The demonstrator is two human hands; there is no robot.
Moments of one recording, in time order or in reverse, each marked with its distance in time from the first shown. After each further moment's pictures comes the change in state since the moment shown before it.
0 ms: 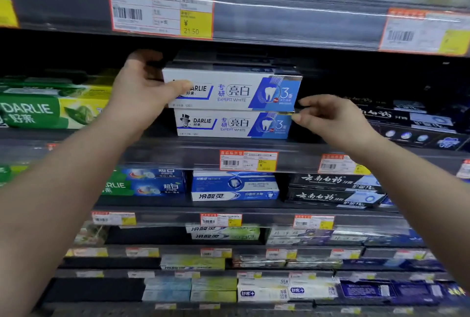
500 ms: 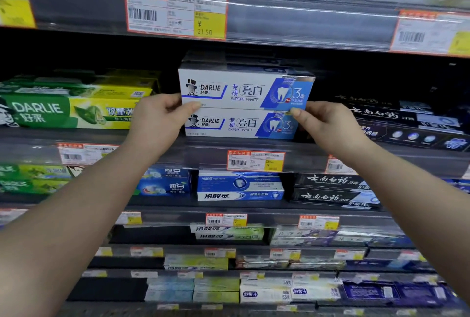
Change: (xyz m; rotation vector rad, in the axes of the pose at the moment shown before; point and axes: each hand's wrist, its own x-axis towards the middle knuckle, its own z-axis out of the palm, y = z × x) left_hand -0.027 -0.019 0.005 0.260 -0.020 -0.049; right_hand -0.006 -0.009 0.017 -0.221 -0.001 -0.102
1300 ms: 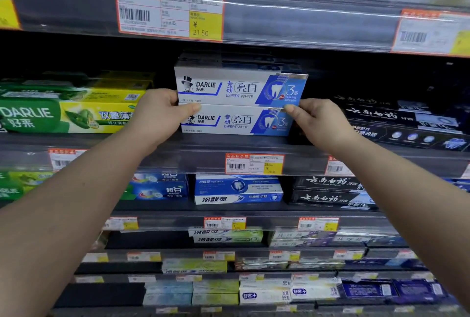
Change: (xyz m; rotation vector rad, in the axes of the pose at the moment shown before) left_hand 0.024 0.002 0.004 0.054 -0.146 -0.066; right_hand 0.019 0.003 0.008 -0.030 -0.014 0.067
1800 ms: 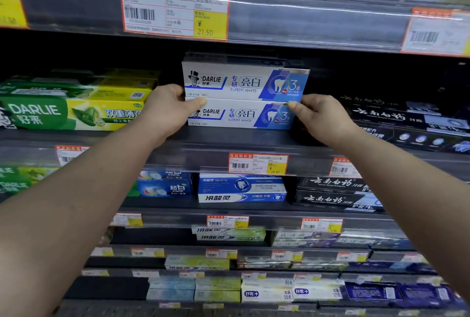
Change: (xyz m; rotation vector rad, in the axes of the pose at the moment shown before) left_hand 0.011 0.002 0.006 0.007 0.032 -0.078; right_hand 0.014 0.002 0.002 0.011 -0.035 -0.016
